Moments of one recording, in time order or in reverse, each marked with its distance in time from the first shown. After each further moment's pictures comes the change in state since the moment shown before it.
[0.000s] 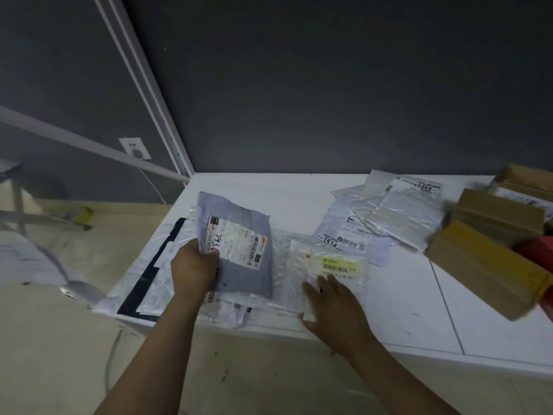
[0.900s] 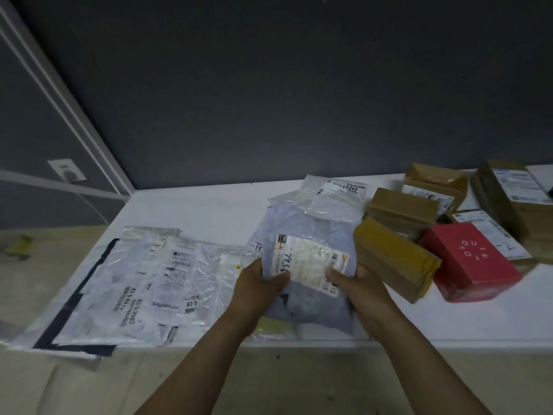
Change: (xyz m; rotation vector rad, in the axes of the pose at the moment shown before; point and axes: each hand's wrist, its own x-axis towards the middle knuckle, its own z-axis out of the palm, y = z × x) left_hand -0.148 0.129 0.112 -0.361 -0.549 0.111; right_hand -0.061 0.132 -0.097 1.488 0.202 0.744
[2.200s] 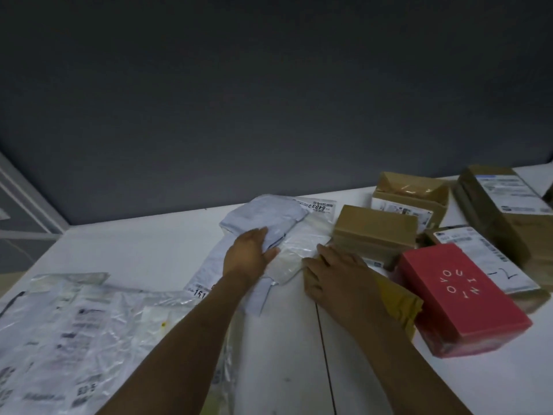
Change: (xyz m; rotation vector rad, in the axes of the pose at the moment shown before) left_hand 0.210 0.002 0.110 0.770 0.048 0.479; right_hand 0.125 -0.004 -0.068 -1.493 0.078 -0.680
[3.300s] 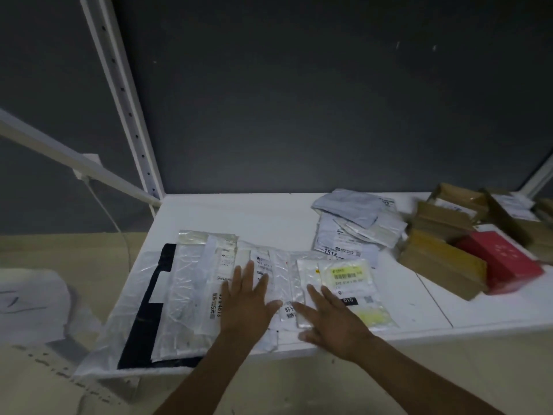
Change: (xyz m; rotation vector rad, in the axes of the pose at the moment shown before) left_hand -0.234 -0.254 -0.144 0.225 -0.162 0.055; right_hand -0.052 -0.324 0.045 -0.124 -0.475 -0.080
